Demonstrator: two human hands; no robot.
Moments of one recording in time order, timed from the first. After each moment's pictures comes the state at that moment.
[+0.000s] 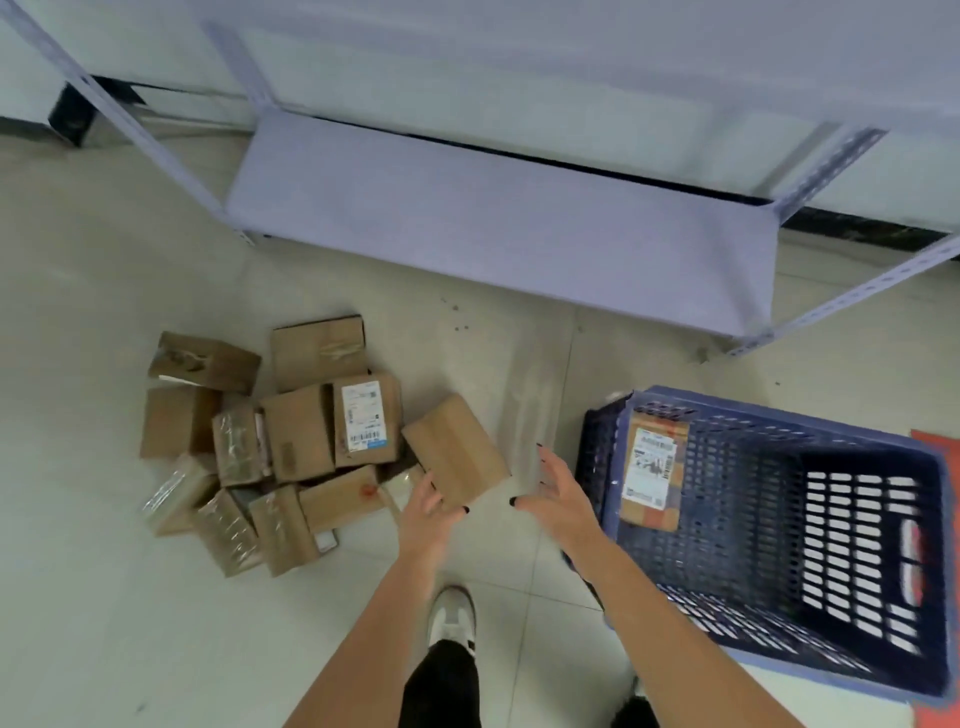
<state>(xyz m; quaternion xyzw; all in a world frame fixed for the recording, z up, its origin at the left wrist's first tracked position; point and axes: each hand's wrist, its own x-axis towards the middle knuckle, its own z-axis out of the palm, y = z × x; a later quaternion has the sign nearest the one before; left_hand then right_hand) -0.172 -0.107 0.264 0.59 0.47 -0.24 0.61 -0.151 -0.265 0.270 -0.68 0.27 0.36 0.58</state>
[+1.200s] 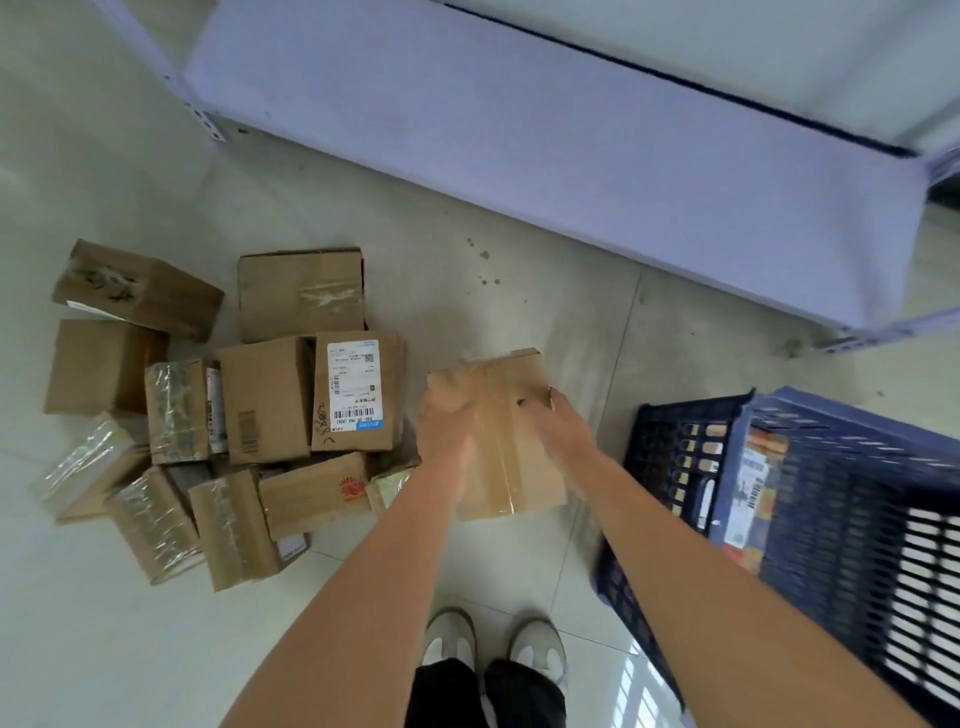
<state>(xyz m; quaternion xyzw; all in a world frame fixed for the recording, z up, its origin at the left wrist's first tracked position) -0.076 -0.085 0.124 0.65 0.50 -0.24 0.53 -0.060 -0.205 0.110 -0.77 0.27 0.39 0.43</state>
